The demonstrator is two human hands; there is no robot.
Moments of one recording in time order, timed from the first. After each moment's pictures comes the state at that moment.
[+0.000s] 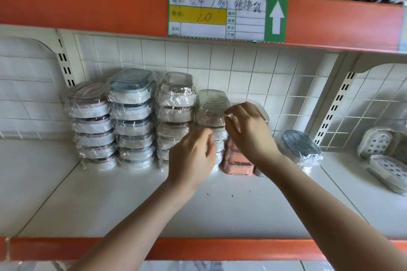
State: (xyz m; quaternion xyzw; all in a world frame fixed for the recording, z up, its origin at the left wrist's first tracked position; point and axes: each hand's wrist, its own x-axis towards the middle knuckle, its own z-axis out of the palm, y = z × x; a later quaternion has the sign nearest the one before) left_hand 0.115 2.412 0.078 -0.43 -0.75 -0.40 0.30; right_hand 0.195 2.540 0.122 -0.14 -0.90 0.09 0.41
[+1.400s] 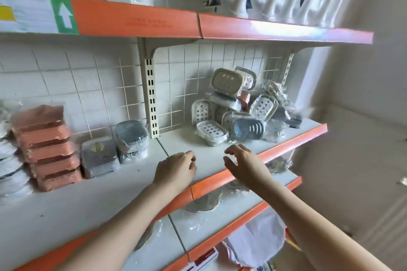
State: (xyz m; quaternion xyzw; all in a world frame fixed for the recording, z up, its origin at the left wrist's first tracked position) left_hand 0.417 2.622 0.046 -0.65 -0.73 -0.21 0.00; right_hand 0.607 2.686 0.049 -0.48 -0.84 0.09 0.25
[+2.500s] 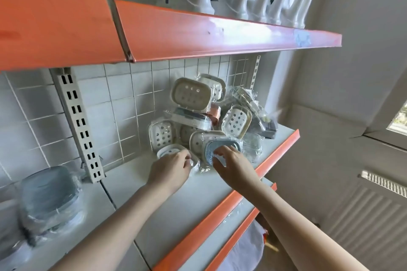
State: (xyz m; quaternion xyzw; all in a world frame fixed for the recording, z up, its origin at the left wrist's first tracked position) left_hand 0.437 2.801 0.060 -0.70 -0.67 -0.25 -0.04; right_hand 0.619 2.825 0.055 -0.55 -0.79 0.07 0.28
